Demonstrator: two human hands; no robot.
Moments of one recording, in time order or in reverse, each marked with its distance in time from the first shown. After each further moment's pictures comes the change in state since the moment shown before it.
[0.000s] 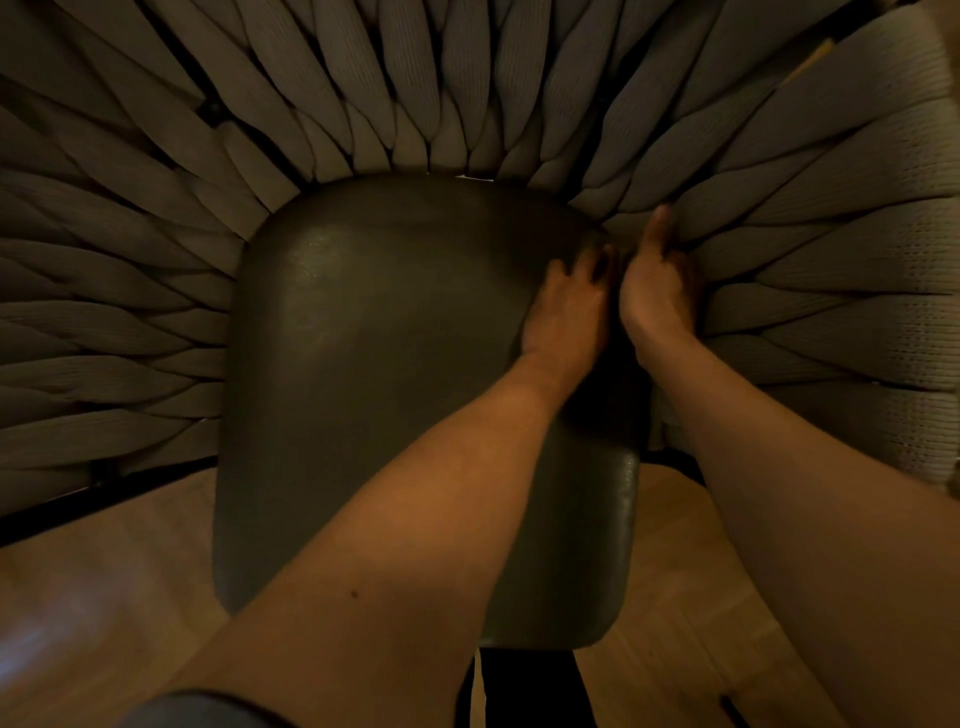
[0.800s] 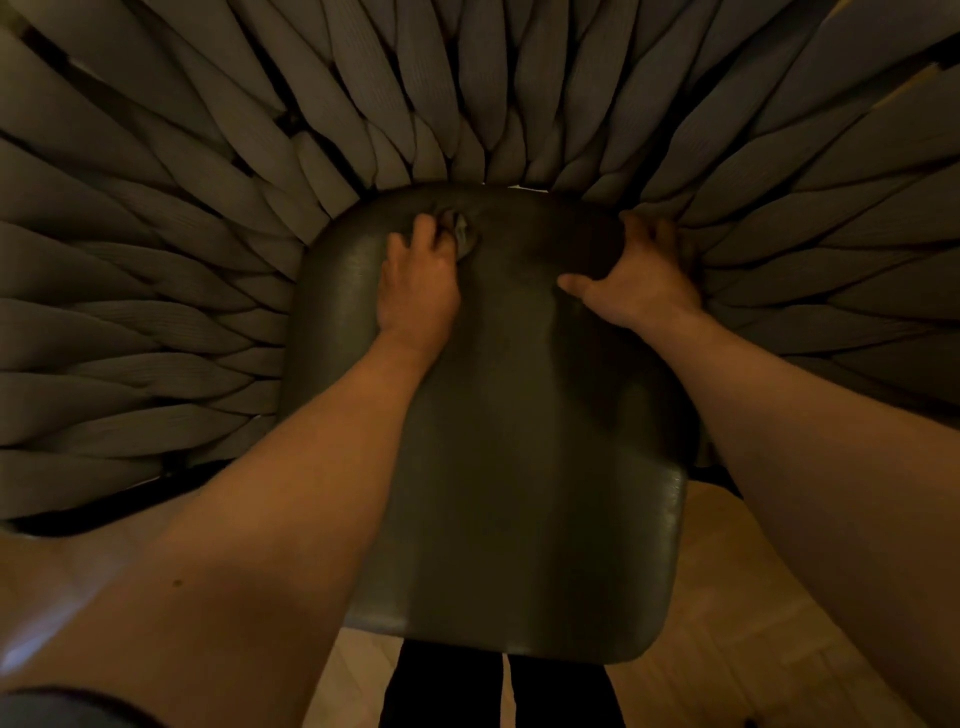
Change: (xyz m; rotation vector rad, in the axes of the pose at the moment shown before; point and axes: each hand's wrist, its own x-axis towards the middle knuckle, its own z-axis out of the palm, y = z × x) left_hand -0.039 -0.164 -0.082 0.291 0.166 -0.323; right_hand -0.003 -0.035 0.035 -0.555 -0.271 -0.271
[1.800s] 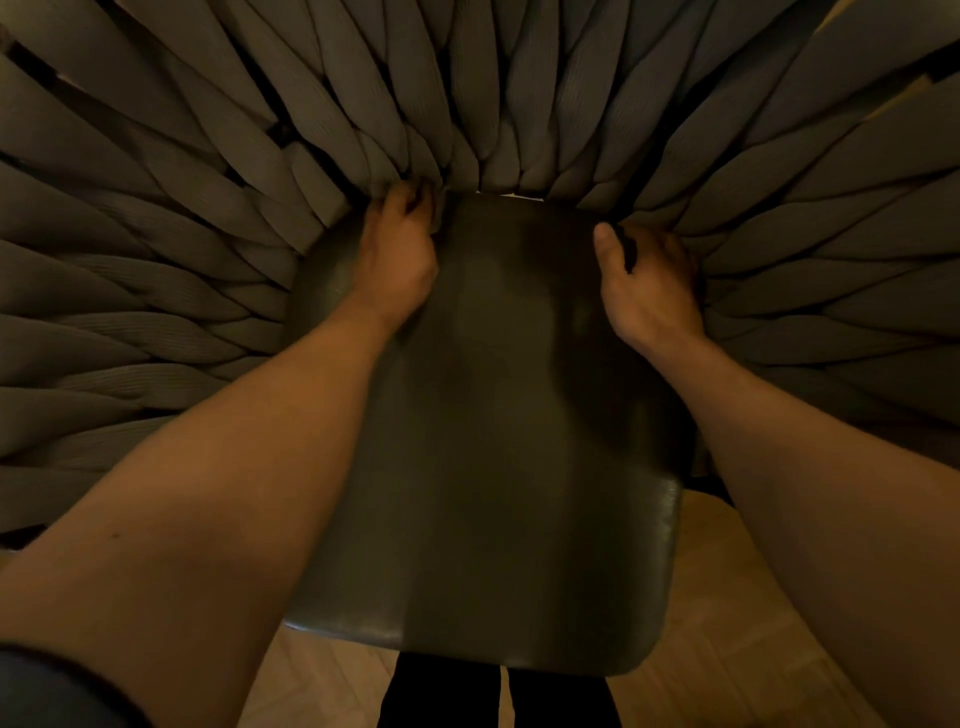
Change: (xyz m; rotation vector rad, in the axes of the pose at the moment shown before) left_hand 0.047 -0.024 -0.005 -0.143 0.048 0.092; right_hand 0.004 0.020 0.008 0.212 0.190 -0.078
